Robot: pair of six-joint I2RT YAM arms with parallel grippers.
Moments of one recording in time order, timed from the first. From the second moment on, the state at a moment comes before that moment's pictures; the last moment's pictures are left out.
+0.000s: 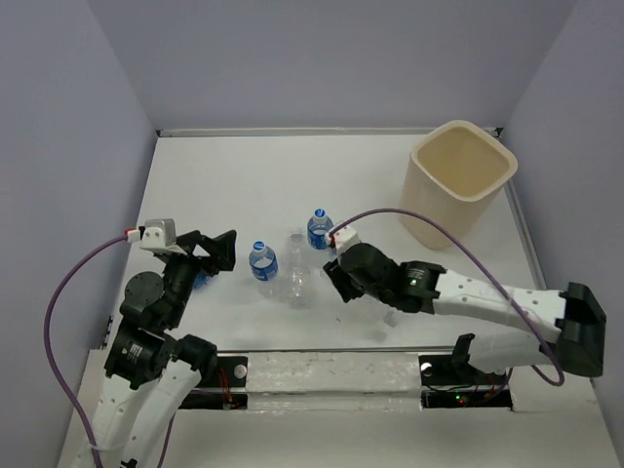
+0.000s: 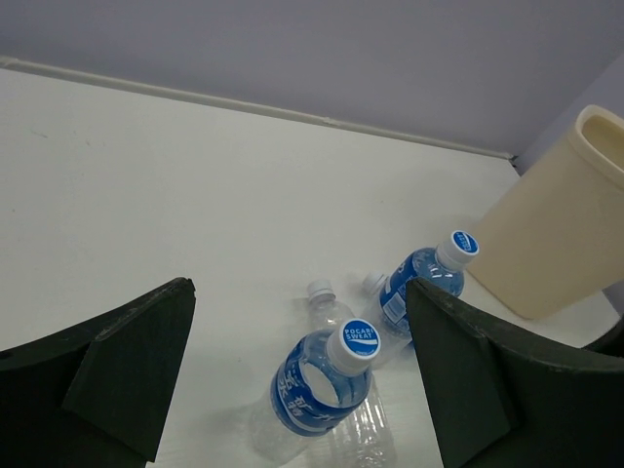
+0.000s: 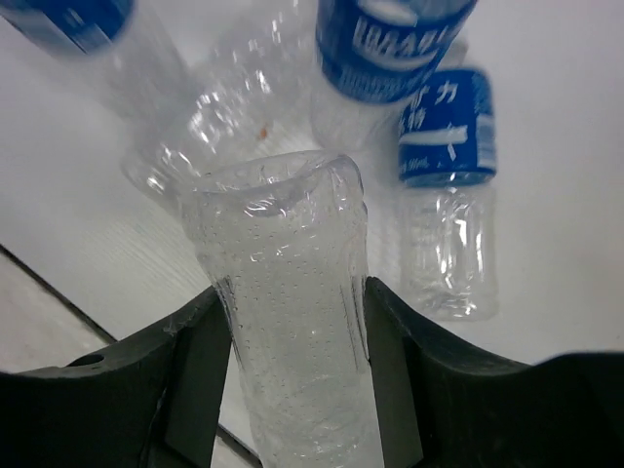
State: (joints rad) left arm -0.40 0.29 0.67 -0.37 -0.17 -0.36; right arm 1.14 1.29 0.90 -0.41 0.38 0.25
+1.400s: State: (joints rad) left arm -0.43 0.55 0.67 -0.36 0.02 -0.43; right arm 0.20 1.08 1.04 0.30 0.44 0.09
